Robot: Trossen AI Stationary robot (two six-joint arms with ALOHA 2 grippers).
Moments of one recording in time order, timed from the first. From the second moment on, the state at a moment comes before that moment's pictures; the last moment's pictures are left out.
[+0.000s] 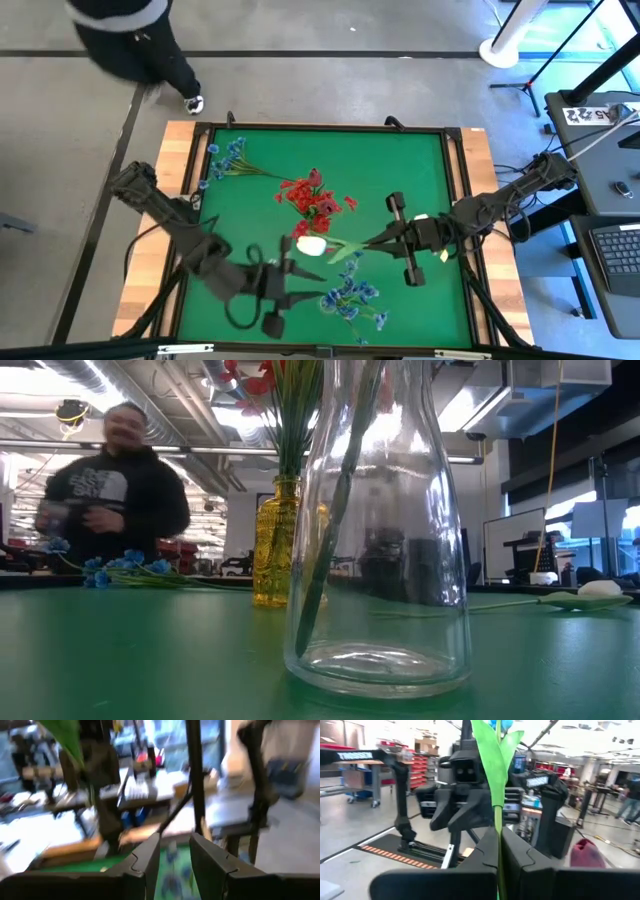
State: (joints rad) left arm -0.66 1.61 1.48 0.00 -0.64 0.08; right arm 0.52 1.20 1.08 0.27 0.25 -0.16
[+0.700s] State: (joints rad) left arm -0.40 1.61 1.38 0.52 -0.16 0.11; right arm 0.52 1.24 1.08 0.32 0.22 -0.16
